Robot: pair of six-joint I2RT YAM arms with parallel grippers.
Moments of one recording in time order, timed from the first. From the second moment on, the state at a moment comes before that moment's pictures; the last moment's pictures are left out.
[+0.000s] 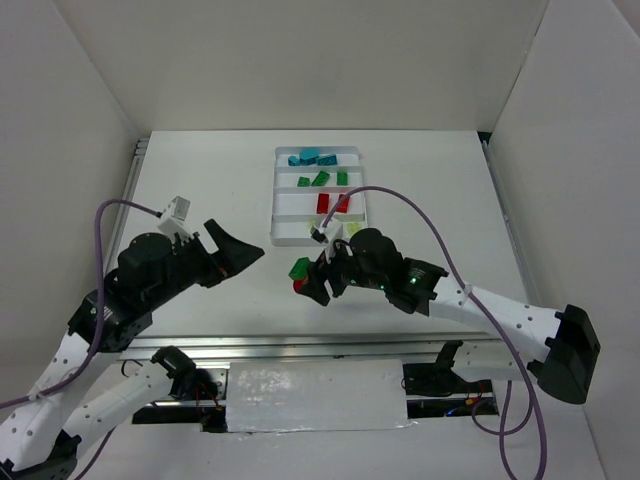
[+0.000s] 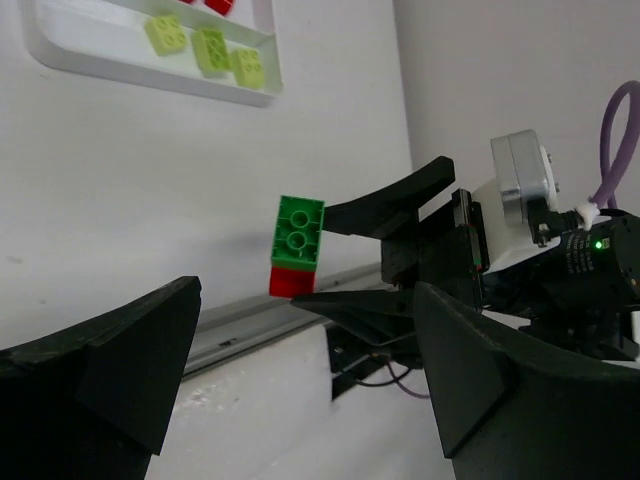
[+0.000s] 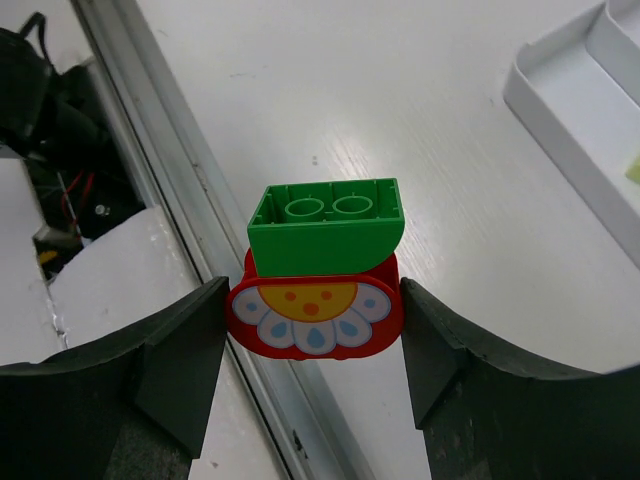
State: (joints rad) left arm -0.59 0.64 1.00 -0.72 -0.01 -0.92; right arm 0.93 1.14 0.84 -0.15 -0.17 0.15
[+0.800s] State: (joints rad) left arm -0.59 0.86 0.83 -0.46 0.39 -0.94; right arm 1.07 1.19 0.97 -0.14 -0.16 0.09
